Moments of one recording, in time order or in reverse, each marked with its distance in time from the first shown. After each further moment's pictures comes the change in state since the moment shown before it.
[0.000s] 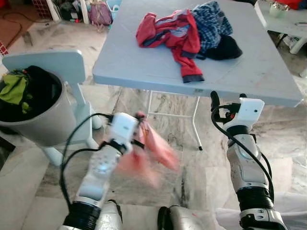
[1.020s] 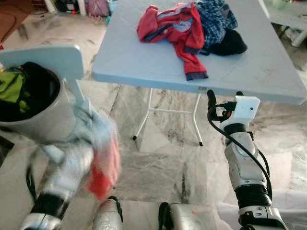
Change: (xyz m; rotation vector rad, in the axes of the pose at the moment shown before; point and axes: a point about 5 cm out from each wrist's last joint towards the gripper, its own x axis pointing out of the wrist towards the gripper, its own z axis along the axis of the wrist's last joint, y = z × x) left arm -0.017 0.084 0.000 0.501 0.085 0.227; right arm 0.005 0.007 0.001 -0.022 0.000 0.028
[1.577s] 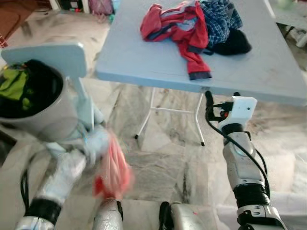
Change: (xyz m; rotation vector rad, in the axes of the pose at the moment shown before) left arm -0.015 -0.013 -0.036 -0.007 0.128 -0.215; right arm 0.001 0.005 -0.003 -0.001 0.016 0.012
